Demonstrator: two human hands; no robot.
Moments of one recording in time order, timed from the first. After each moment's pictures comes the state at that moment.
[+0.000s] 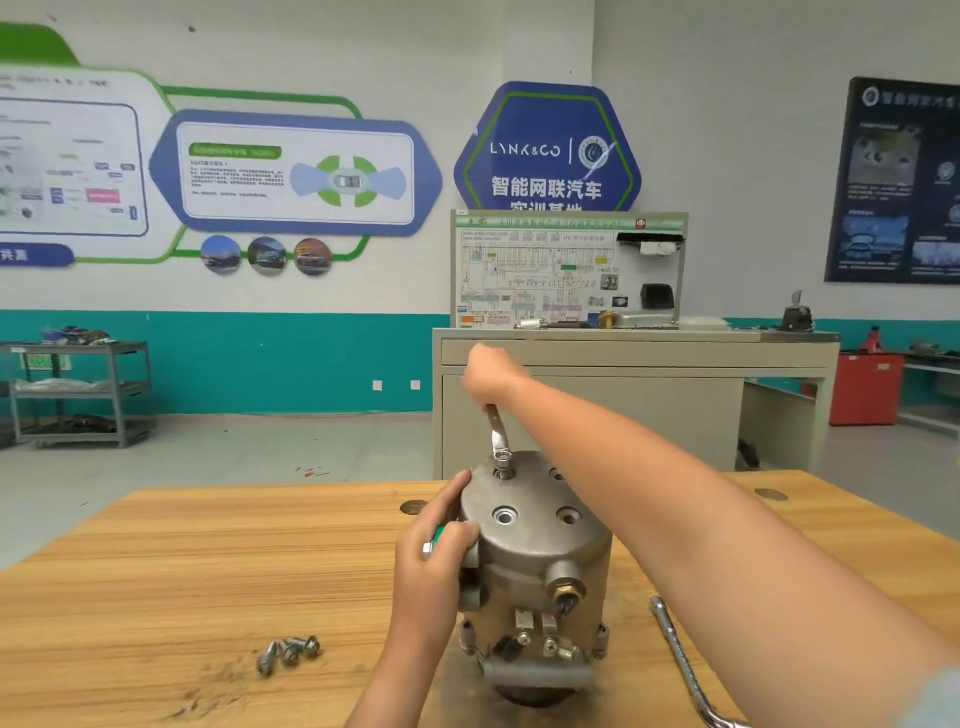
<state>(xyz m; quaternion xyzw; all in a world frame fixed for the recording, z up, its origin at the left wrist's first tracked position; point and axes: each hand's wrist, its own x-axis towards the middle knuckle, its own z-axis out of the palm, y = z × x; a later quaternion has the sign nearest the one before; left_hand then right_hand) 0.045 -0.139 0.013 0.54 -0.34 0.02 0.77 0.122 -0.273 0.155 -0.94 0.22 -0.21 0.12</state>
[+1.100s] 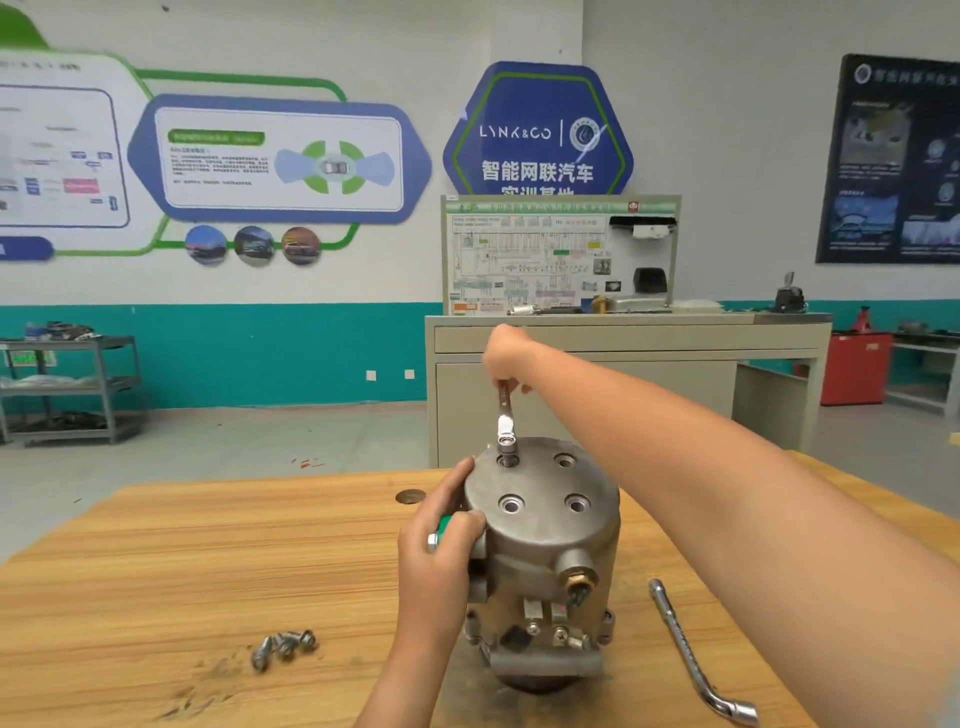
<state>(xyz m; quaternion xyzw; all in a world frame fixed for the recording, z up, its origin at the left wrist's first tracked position) 0.036 -0.143 0.014 0.55 -0.32 0.03 0.77 0.105 -0.287 0.166 -0.93 0.27 -0.18 0.18</state>
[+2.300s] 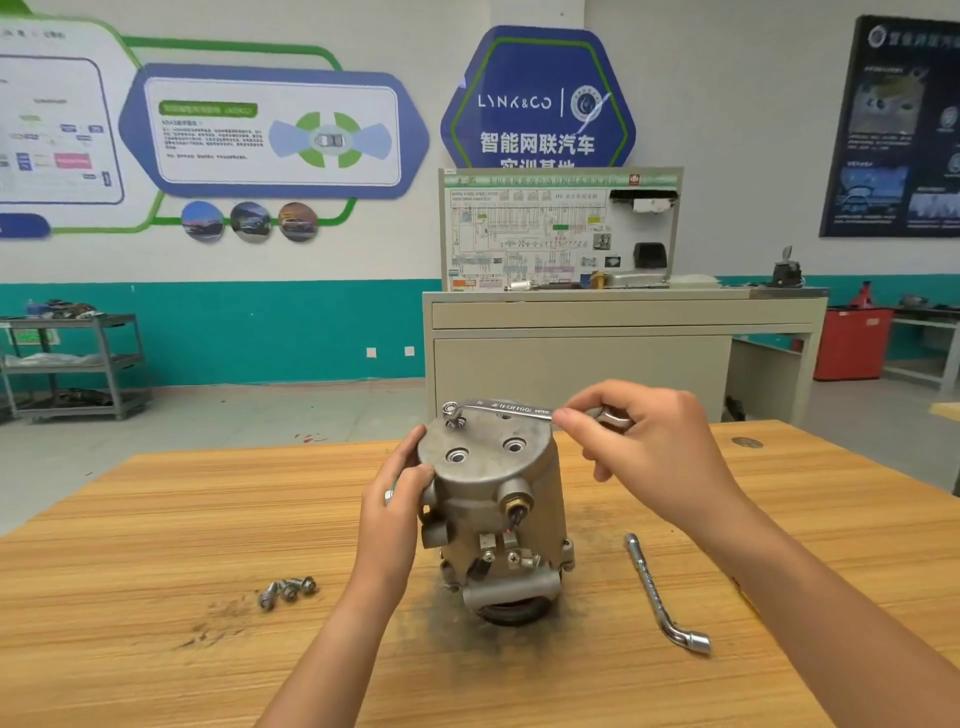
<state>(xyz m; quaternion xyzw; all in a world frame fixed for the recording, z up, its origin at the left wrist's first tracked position) 0.045 -0.125 0.011 0.58 -0.30 -0.01 0.76 -0.103 -0.258 0.090 -0.85 0.03 -0.46 0.26</state>
